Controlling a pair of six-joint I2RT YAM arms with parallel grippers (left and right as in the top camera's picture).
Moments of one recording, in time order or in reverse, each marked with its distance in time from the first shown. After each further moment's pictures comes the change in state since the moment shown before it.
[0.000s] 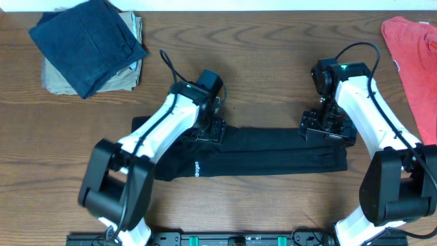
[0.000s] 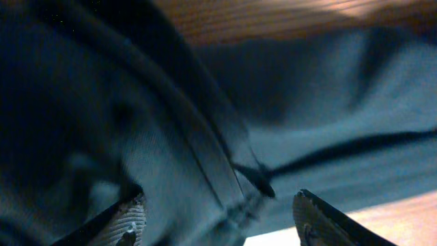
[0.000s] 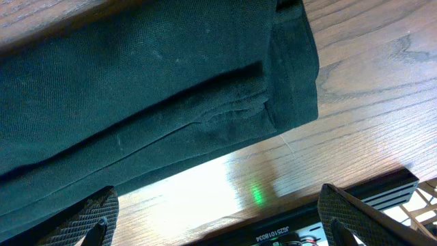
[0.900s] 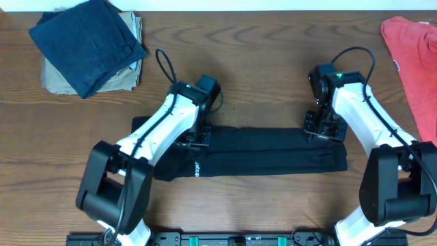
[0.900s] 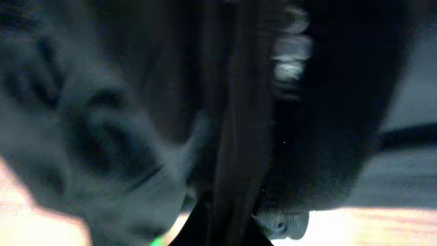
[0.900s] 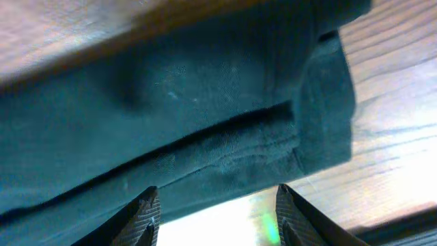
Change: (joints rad) left arm 0.001 -0.049 0.000 -0.201 -0.192 -0.113; right arm 0.000 0.000 -0.135 0.201 -0.007 -0.012
